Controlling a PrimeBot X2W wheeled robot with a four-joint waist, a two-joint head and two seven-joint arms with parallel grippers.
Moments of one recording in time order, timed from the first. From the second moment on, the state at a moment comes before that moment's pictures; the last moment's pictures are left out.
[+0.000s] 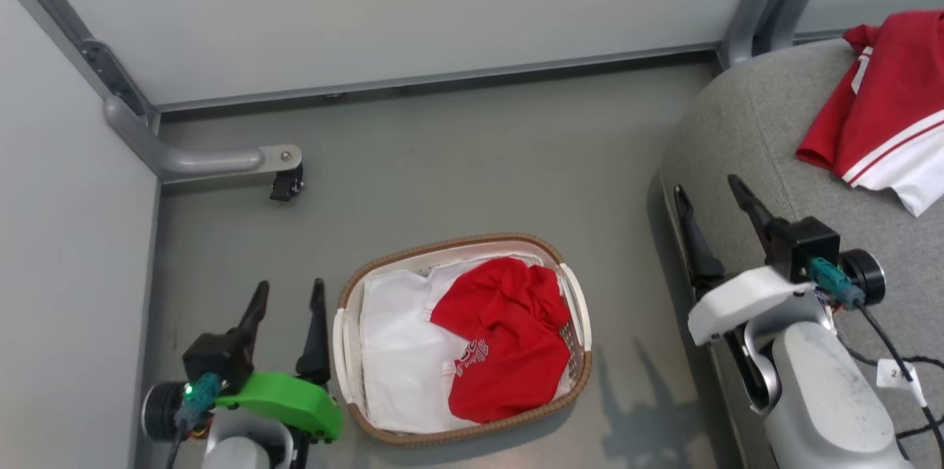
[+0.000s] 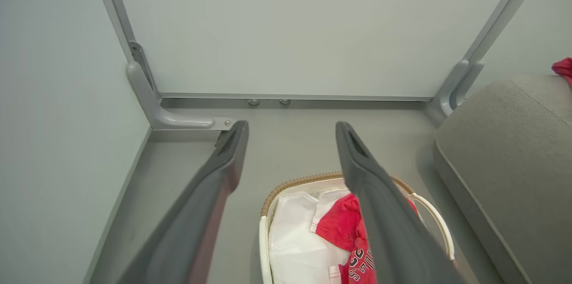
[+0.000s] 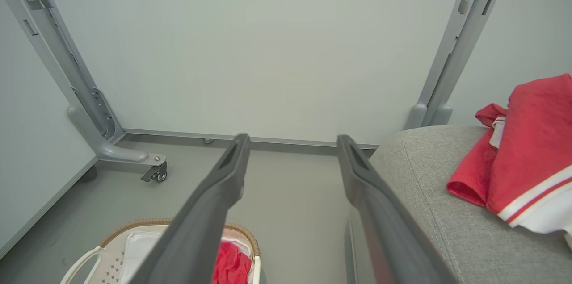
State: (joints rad) left arm -0.15 0.05 -0.11 0.43 -0.24 -0.13 -0.26; right arm -0.35 -0.05 0.03 0.43 0.07 0.13 -0.26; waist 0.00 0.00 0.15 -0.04
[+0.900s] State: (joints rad) left arm -0.61 0.22 -0.58 0.71 -0.51 -0.13 -0.26; right arm -0.60 -0.05 0.17 0.21 0.22 0.13 -0.26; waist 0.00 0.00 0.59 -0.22
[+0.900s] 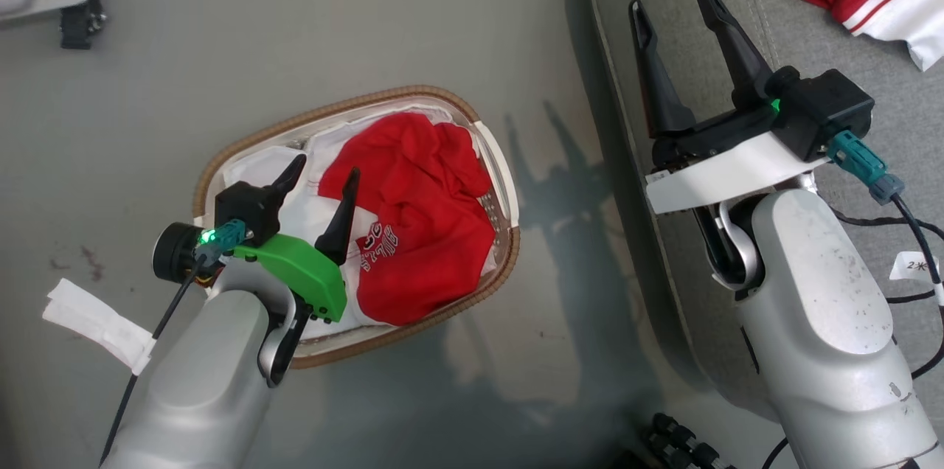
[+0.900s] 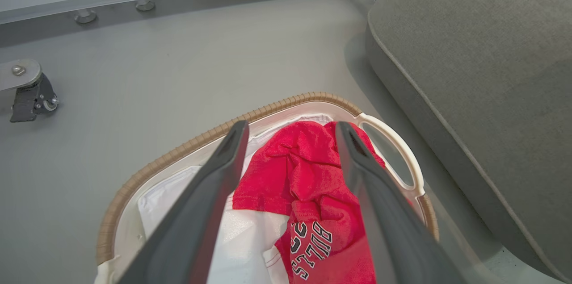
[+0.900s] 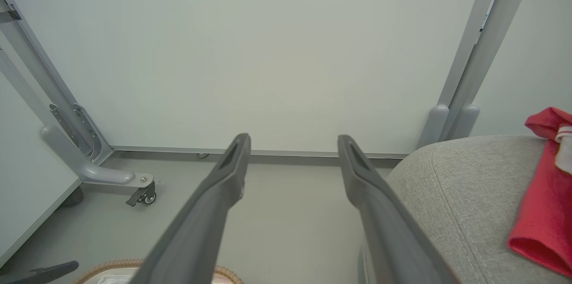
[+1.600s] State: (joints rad) left arm -0.80 0.30 -0.96 0.88 -0.80 -0.13 -0.26; right arm -0.65 -0.05 0.24 0.10 0.28 0.13 -0.26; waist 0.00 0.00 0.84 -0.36
